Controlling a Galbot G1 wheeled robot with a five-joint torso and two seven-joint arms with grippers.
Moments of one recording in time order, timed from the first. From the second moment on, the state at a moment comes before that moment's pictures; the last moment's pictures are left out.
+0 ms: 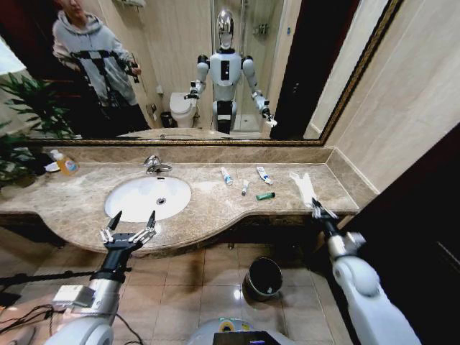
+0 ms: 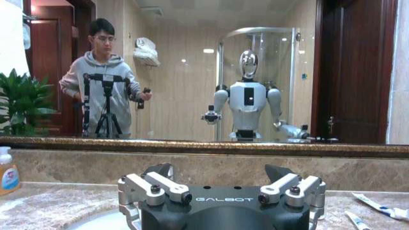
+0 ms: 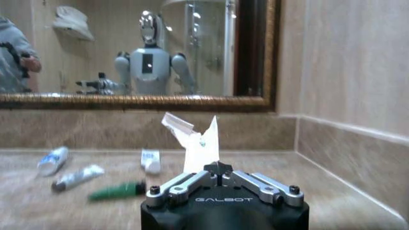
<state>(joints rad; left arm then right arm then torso) 1.84 -1.36 -0.82 -2.47 -0.37 0.04 0.05 -1.60 1.26 0.80 1.97 0.39 0.11 -0.03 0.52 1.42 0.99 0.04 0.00</state>
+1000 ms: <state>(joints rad) 1.84 -1.36 -0.82 -2.47 -0.37 0.04 0.05 -1.50 1.43 0.63 1.19 0.02 0.23 -0.07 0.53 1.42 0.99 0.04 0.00</state>
